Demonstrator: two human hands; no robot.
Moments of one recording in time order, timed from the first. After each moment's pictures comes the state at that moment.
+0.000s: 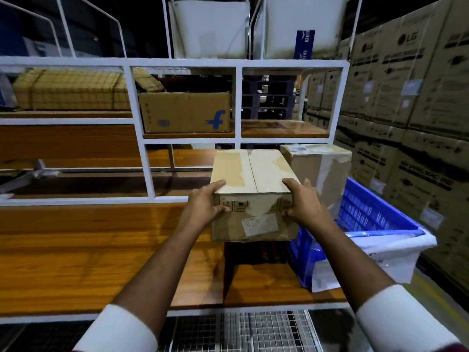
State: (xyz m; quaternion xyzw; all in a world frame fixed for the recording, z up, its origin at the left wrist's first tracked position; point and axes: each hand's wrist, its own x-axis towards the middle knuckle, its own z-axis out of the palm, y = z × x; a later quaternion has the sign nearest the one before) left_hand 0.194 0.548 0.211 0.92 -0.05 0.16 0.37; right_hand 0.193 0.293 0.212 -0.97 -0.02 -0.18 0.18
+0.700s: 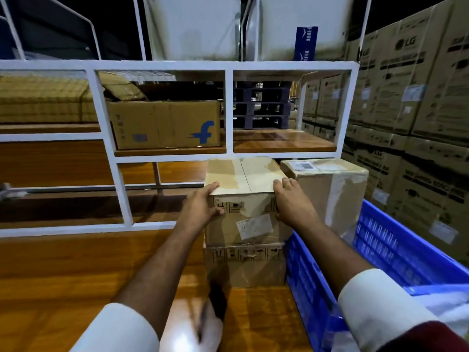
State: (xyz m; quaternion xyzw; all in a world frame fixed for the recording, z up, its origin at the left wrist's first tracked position) left_hand 0.362 0.526 0.213 0.92 -0.04 0.16 0.35; right_hand 0.368 0.287 0.212 -0.97 -0.06 -0.22 0.03
